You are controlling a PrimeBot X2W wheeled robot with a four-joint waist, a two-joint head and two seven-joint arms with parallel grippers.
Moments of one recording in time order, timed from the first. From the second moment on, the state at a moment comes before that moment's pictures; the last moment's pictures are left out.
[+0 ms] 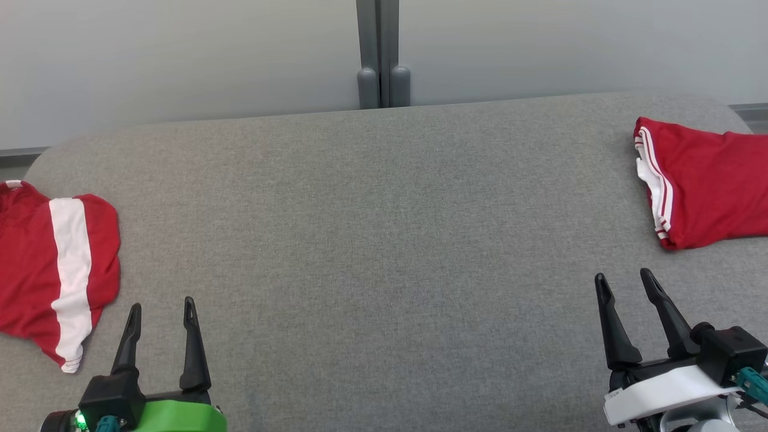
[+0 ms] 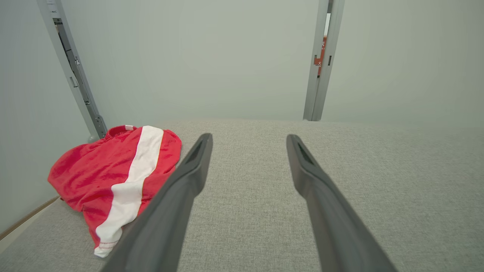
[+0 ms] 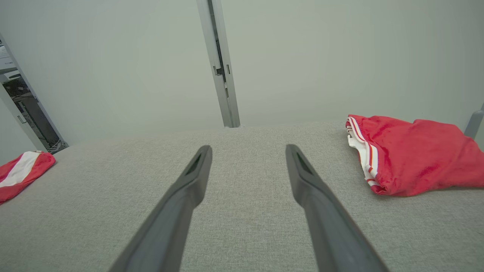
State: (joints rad) left arm 0.06 0.07 0.00 0.11 -0.16 0.01 -0.26; right arm 0.08 -0.15 0.03 0.03 0.27 0.13 -0.23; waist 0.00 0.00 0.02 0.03
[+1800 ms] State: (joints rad) left arm 0.09 0.07 0.06 0.07 -0.16 0.01 -0.26; right arm 0.09 -0.14 0.05 0.02 0.25 0.13 -0.21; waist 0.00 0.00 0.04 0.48
